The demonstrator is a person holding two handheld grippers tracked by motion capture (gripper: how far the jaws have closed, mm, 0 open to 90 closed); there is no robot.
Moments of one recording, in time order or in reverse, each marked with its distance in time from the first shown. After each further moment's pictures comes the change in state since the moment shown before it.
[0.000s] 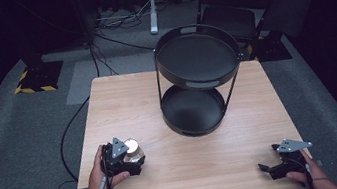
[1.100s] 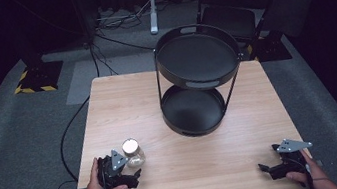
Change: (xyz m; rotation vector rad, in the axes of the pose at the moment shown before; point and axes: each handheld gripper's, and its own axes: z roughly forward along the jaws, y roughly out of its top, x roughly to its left) left arm -0.011 -0.030 -0.007 0.104 0.057 0.018; right arm 0.000 0.000 0.000 0.000 -0.001 0.000
